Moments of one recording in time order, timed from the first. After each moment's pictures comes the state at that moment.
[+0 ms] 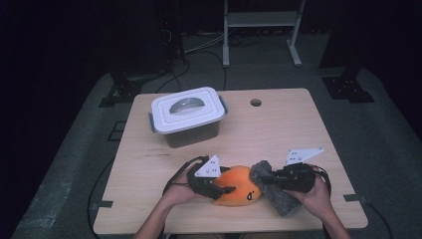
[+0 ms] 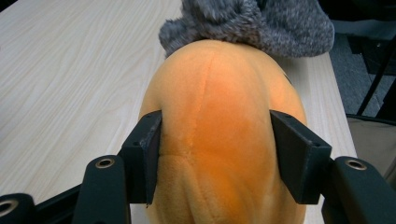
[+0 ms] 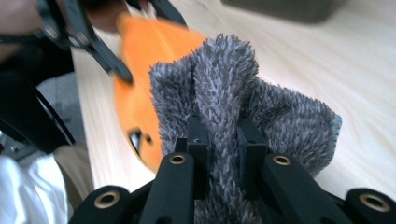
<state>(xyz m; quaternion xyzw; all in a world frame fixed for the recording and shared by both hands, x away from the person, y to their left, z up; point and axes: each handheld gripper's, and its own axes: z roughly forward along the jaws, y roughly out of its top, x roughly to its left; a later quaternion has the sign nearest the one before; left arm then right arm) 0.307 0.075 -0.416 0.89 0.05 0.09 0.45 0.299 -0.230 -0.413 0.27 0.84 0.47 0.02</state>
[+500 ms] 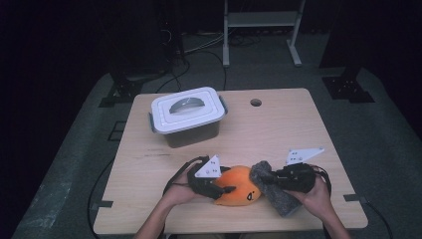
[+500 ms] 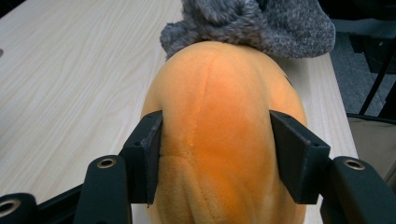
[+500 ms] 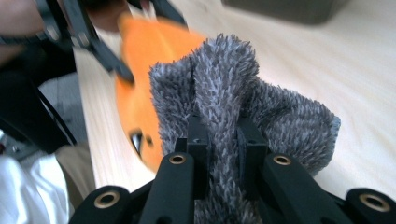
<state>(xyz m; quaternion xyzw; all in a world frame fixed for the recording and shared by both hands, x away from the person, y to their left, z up) 0.304 0.072 -0.413 0.89 0.05 0.09 0.45 0.298 -0.231 -0.411 0.27 0.84 0.47 0.02</state>
